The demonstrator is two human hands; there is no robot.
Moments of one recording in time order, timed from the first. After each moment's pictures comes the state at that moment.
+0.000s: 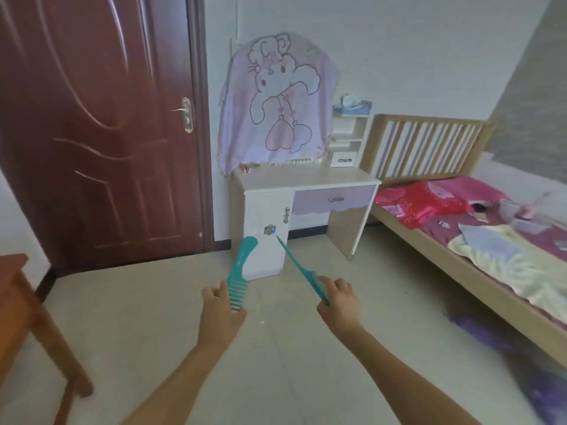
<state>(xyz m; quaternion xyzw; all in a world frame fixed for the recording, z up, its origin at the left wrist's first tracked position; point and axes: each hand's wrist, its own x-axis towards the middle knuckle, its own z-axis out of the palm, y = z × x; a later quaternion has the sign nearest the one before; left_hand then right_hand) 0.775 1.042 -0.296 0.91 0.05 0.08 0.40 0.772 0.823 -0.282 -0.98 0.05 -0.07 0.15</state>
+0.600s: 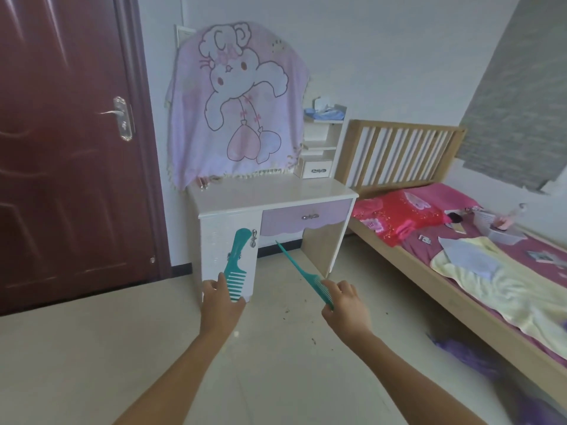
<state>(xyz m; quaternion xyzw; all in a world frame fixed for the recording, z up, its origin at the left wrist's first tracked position) 1.018 0.924 -0.303 0.89 0.01 0.07 0.45 0.959 0.704 -0.272 -0.99 0.09 -0.09 0.11</state>
